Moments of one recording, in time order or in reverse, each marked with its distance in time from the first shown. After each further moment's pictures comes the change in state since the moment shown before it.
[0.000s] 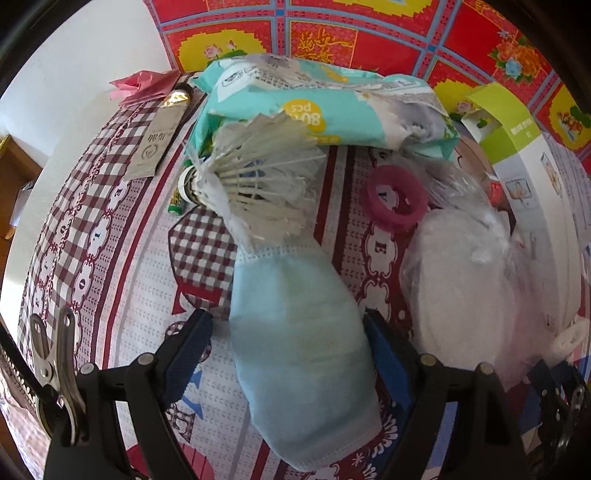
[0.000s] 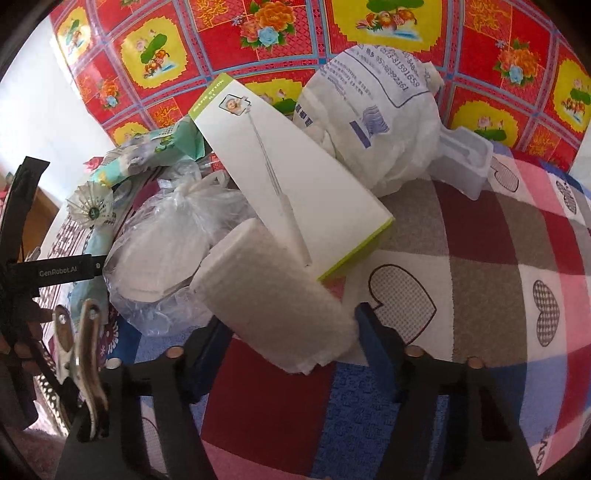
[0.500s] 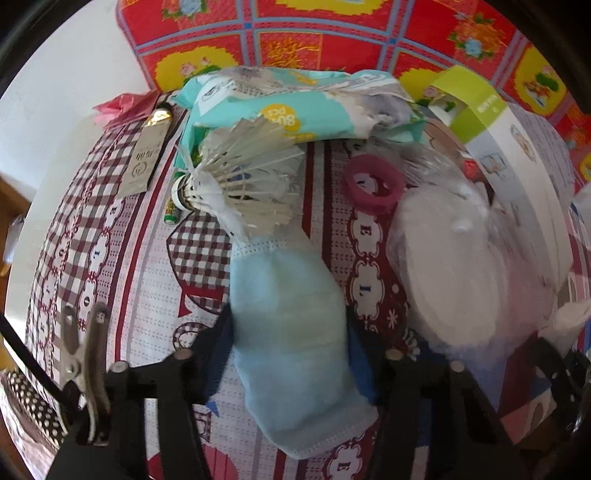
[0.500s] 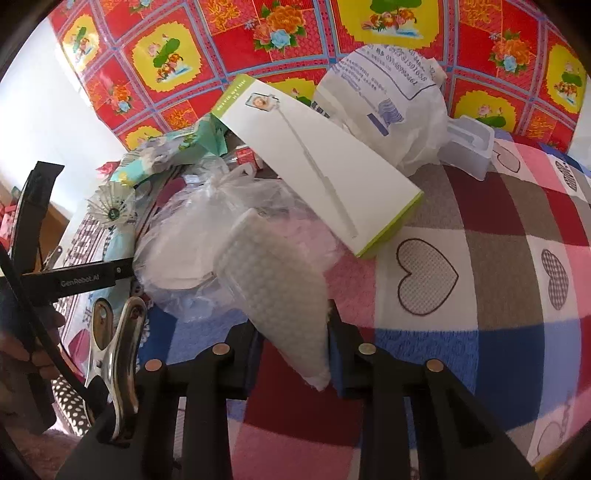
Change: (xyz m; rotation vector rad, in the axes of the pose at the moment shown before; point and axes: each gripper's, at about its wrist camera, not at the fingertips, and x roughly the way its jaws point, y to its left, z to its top) left arm -0.024 0.005 -0.032 0.132 -0.044 -0.038; right arm -0.021 0.025 -0.016 0.056 -0.013 0.027
